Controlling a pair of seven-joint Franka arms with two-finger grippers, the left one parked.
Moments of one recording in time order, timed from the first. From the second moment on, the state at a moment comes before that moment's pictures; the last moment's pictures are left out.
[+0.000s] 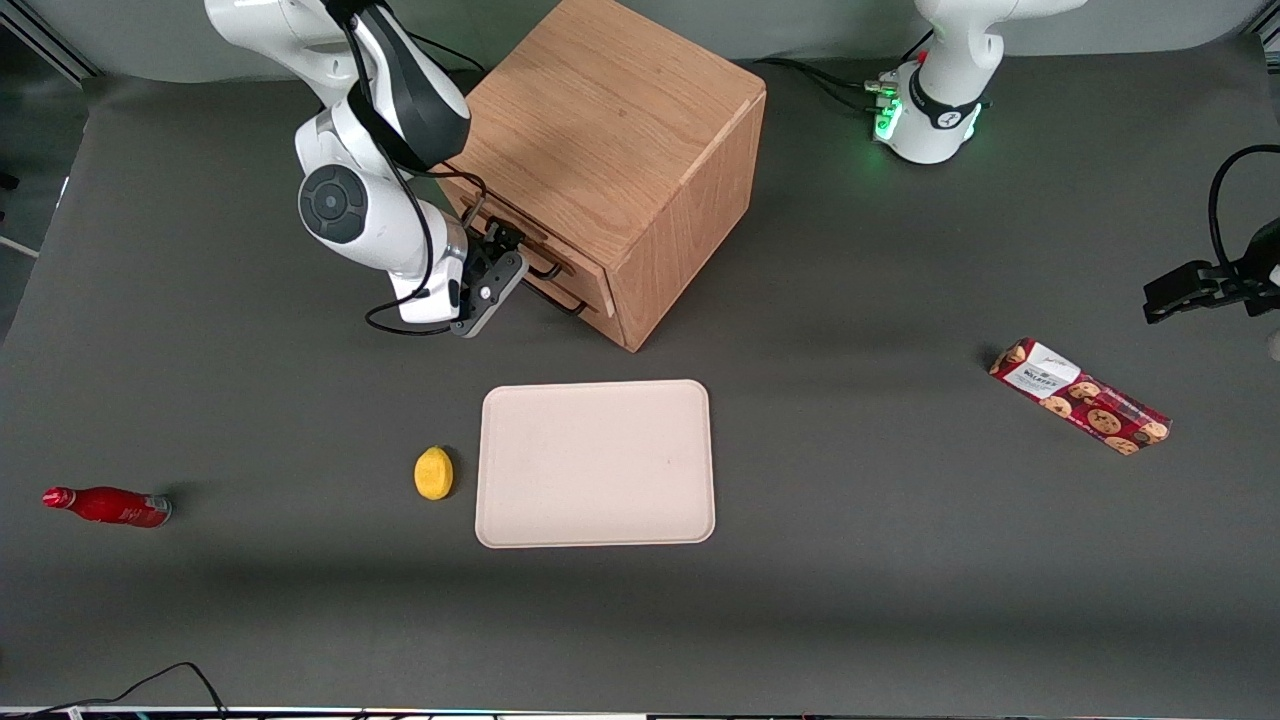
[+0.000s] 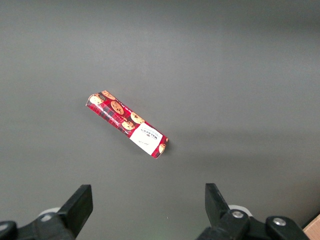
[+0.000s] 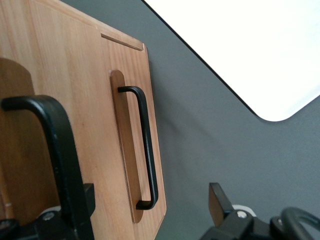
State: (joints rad) arm 0.07 0.08 0.44 -2.11 0.27 2.03 -0.42
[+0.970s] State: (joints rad) arm 0.05 0.13 0.34 -2.04 0.20 2.06 -0.44
